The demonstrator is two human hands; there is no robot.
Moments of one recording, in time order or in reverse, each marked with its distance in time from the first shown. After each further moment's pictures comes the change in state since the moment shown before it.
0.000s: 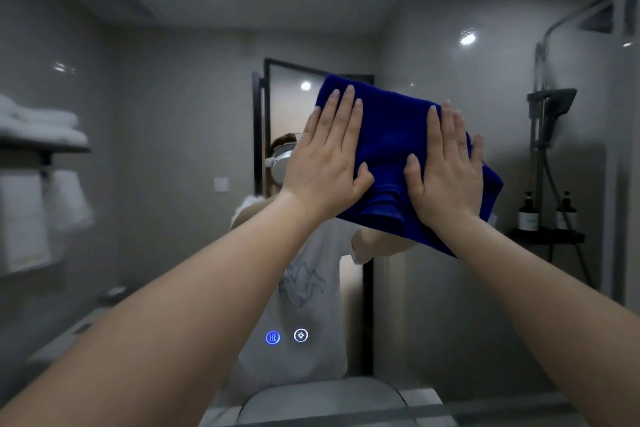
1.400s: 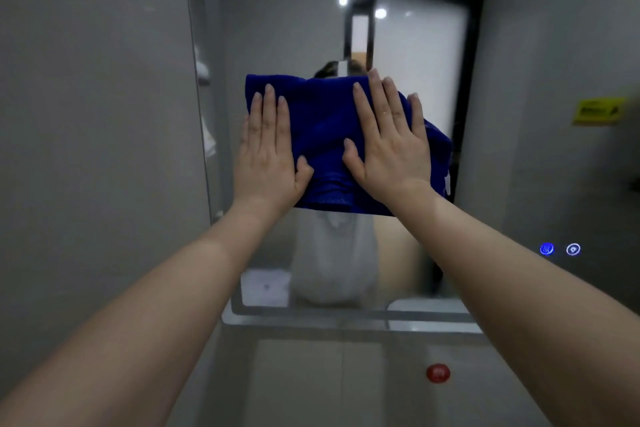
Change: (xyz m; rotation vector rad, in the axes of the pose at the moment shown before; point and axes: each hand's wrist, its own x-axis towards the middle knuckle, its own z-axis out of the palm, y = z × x) left_hand -0.282 -0.339 -0.064 0.013 -0.042 -0.335; right_hand -0.075 -0.429 0.052 0.044 -0.068 -0.326
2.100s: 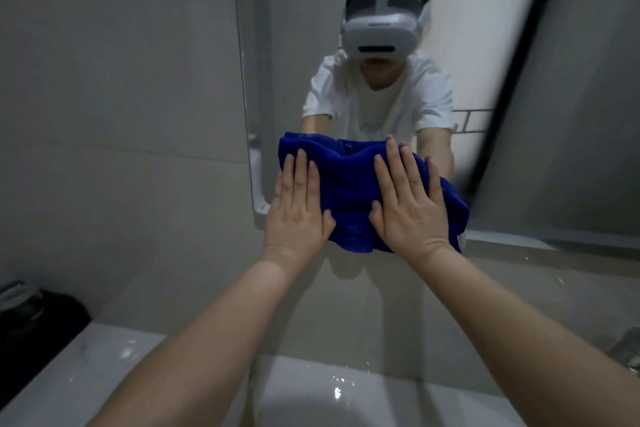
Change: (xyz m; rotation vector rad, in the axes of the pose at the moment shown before) left_hand -0.231 0.002 0.058 0.108 -0.237 -0.040; right_hand -0.214 -0.070 0.066 0.026 -0.072 -0.176
